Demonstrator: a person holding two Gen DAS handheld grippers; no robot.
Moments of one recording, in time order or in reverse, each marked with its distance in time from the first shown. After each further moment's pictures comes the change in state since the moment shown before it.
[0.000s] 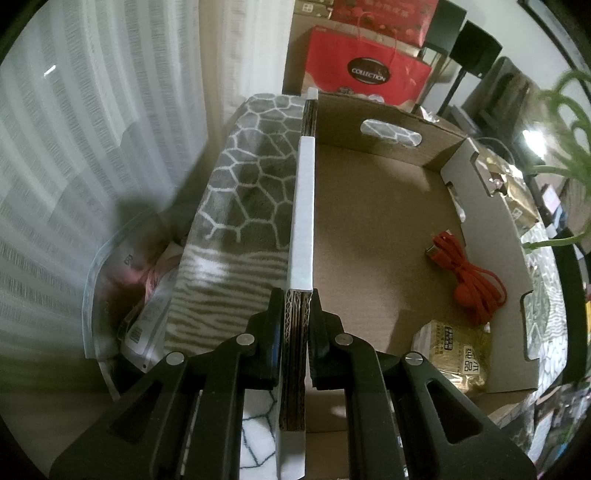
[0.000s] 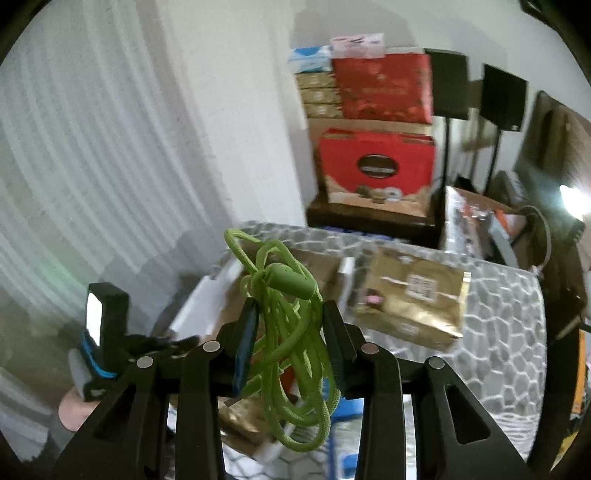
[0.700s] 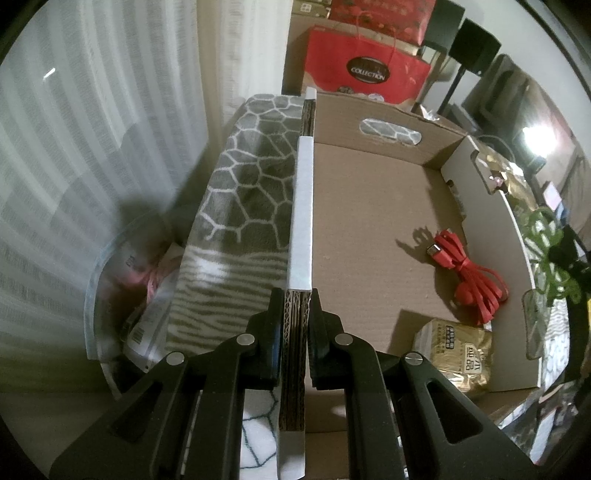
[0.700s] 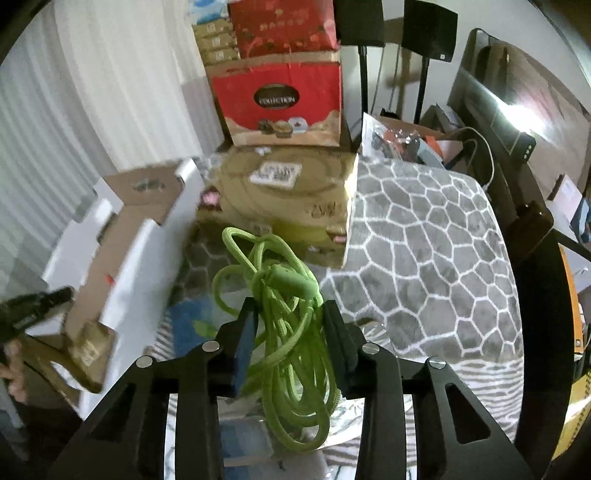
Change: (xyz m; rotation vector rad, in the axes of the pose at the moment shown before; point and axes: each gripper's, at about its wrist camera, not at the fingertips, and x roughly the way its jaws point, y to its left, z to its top) left arm 0.001 -0.001 0.000 0.010 -0.003 0.011; right arm 0.022 -0.120 -0.073 0.158 0.107 -0.232
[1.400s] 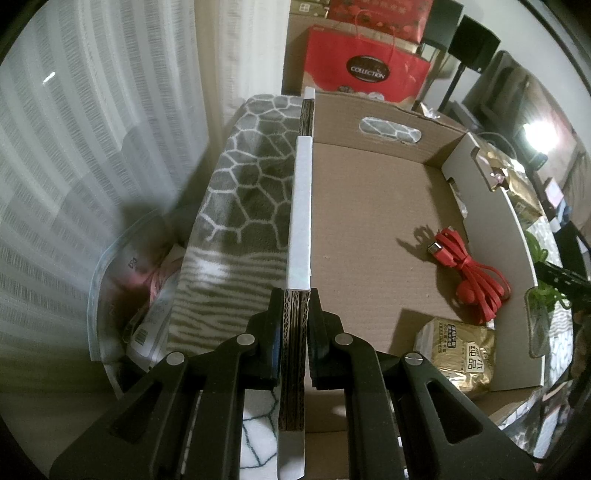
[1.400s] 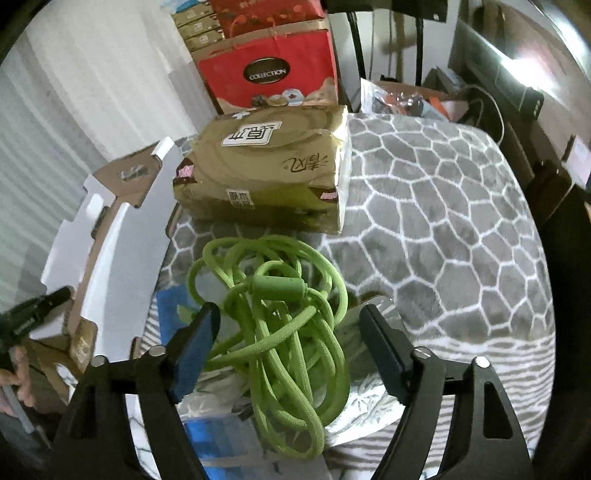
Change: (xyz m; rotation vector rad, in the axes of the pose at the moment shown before) left arm 0.000 -0.004 0.003 0.009 -0.002 0.013; right arm 0.034 -0.017 -0.016 0.046 0.111 0.037
